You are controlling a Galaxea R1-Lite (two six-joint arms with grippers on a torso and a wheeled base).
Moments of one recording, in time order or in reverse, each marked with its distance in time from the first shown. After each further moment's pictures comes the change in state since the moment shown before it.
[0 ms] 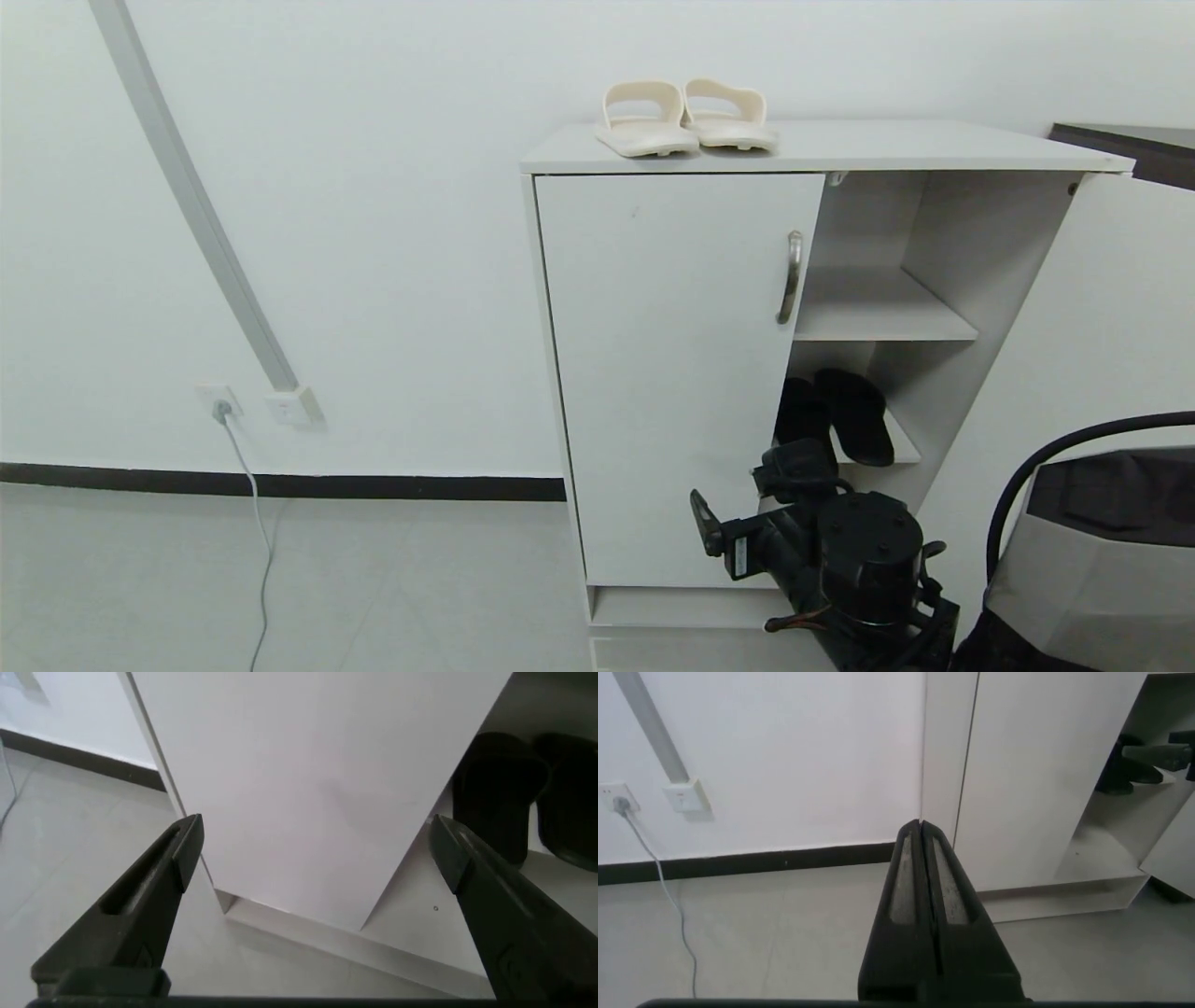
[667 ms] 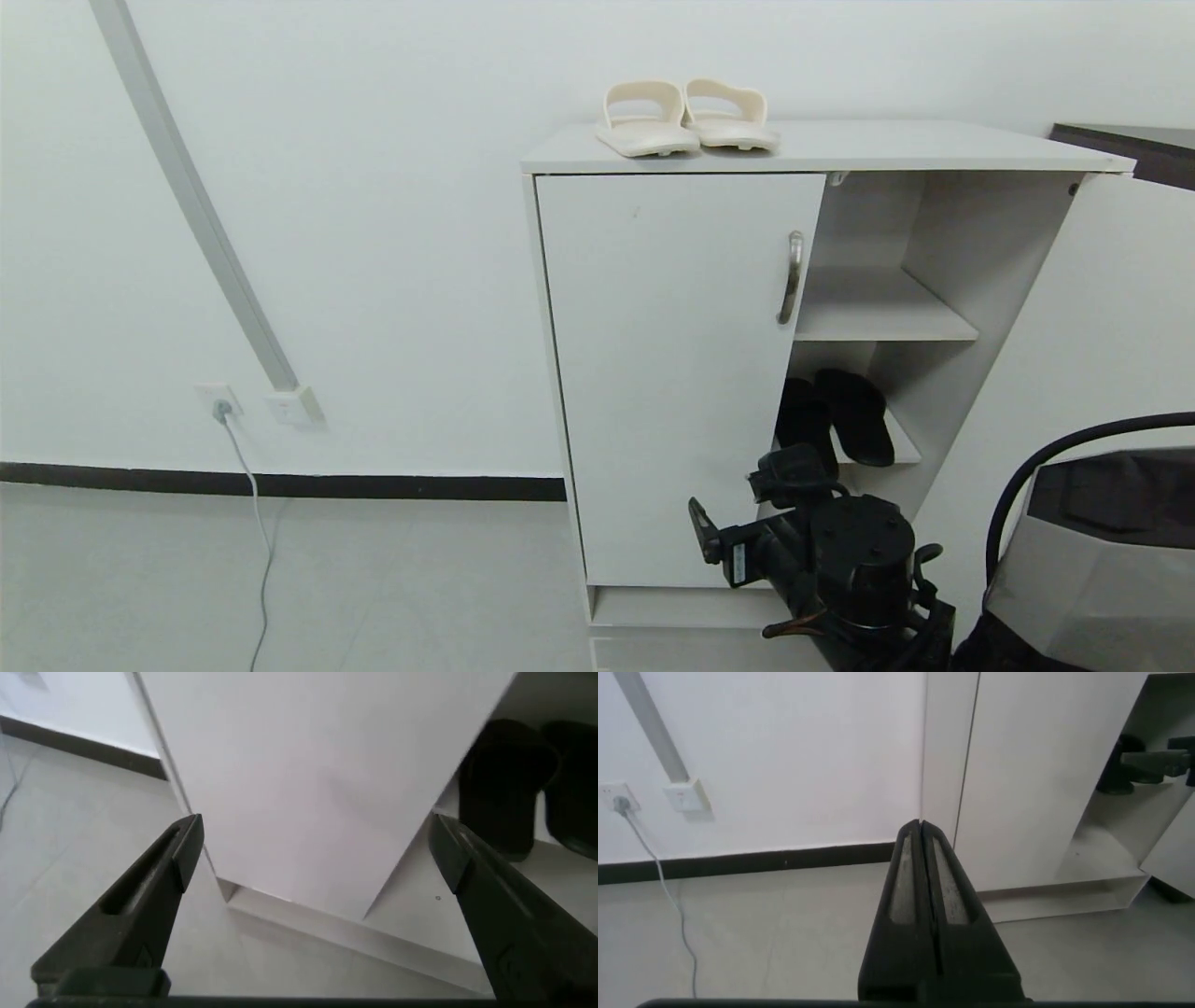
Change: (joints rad) left arm 0.000 0.000 0.000 -0.001 0.000 0.000; right arm 0.008 -0.006 0.000 0.035 -0.001 0.015
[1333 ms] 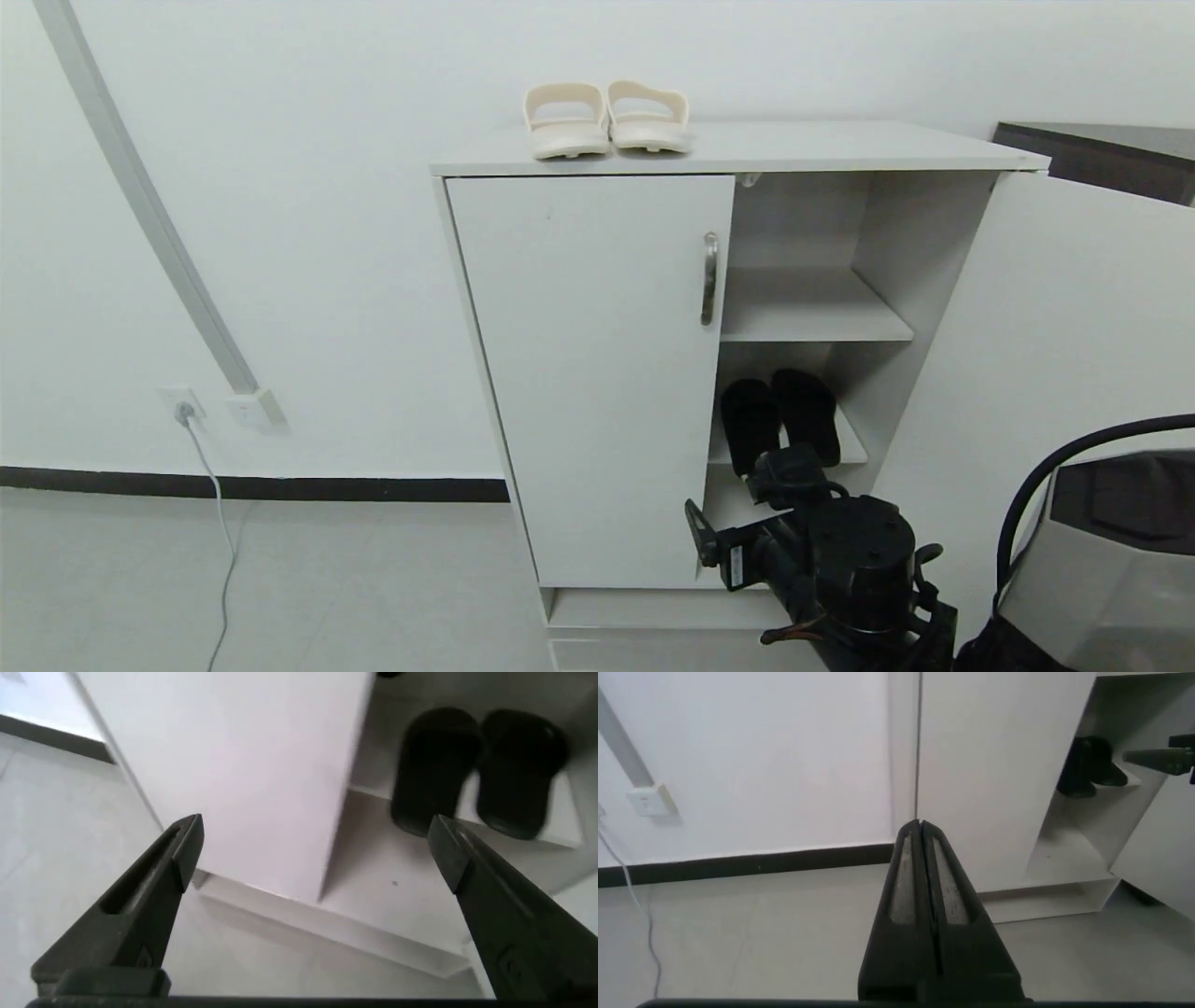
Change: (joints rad) left arm 0.000 0.000 0.000 0.001 0.000 0.001; right arm 0.020 -0.020 -0.003 0.033 -0.008 0.008
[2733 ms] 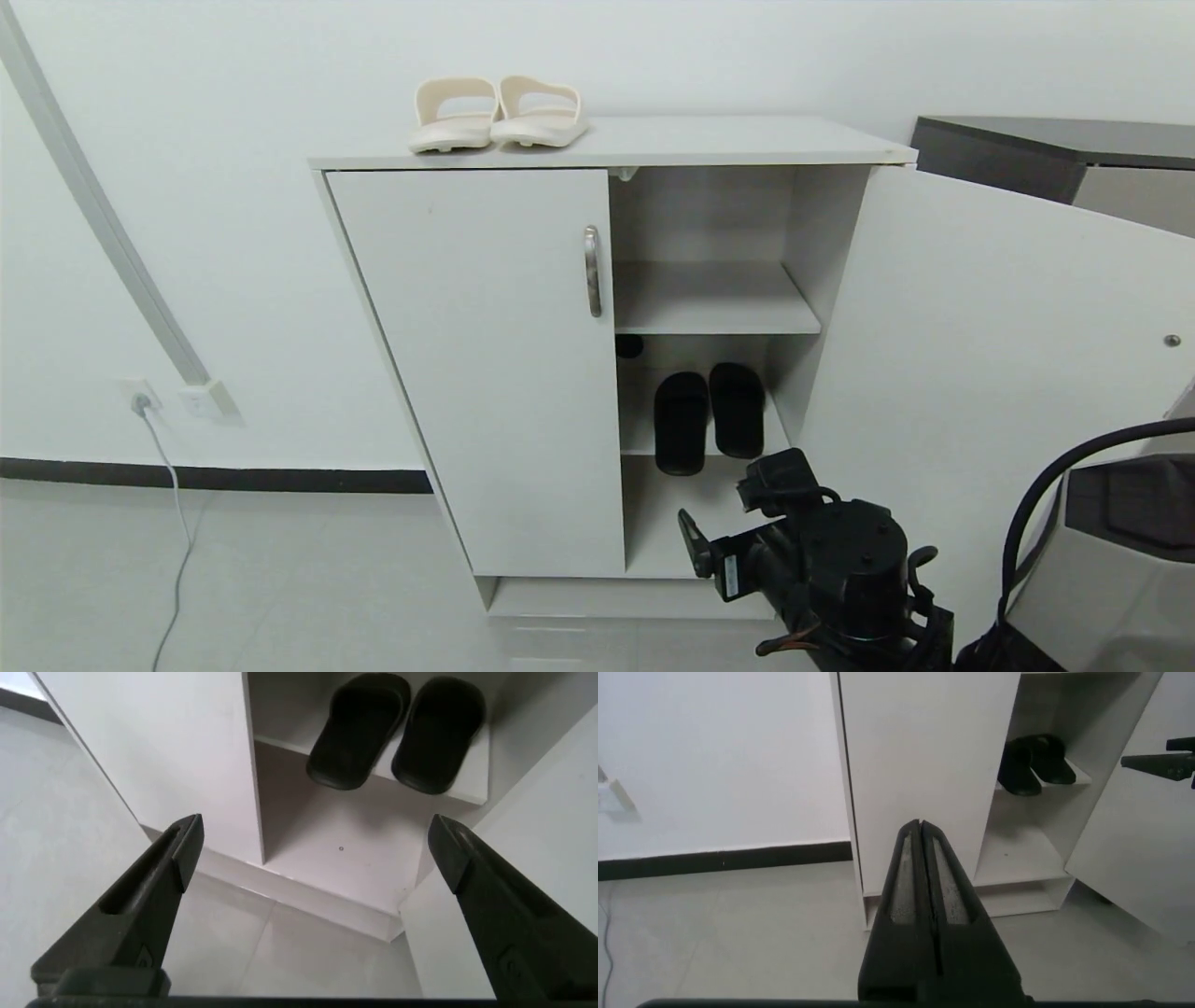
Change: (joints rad) left arm 0.000 0.000 0.000 0.000 0.000 0.002; right arm 0.023 -0.016 -0.008 0.056 0.002 0.004
